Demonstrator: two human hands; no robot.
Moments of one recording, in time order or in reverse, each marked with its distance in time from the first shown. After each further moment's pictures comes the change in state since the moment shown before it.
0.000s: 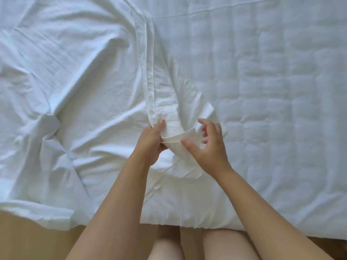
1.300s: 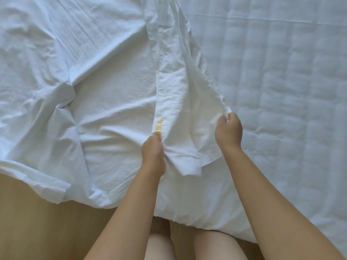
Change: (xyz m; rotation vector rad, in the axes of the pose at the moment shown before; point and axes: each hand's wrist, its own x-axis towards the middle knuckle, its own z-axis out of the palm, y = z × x) left_hand -0.027 -0.037 -0.015 -0.286 0.565 -0.081; right_hand 0.057 -0.005 0.014 -0.151 0.218 0.231
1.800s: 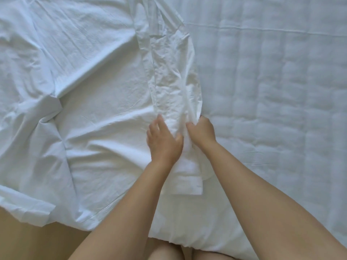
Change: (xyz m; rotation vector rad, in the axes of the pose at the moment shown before) left_hand 0.039 0.003 0.049 0.982 -0.049 0.686; right_hand 0.034 -0.017 0.049 -0.148 -0.298 -0.056
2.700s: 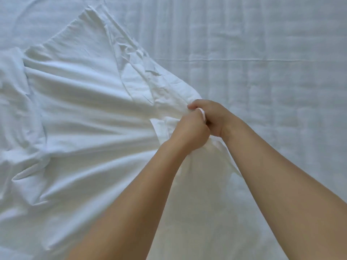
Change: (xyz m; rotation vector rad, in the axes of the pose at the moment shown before) left_hand 0.024 0.167 -0.006 0.005 -0.354 0.396; right_hand 0.037 -0.059 -0.138 0.720 -0.445 0.177
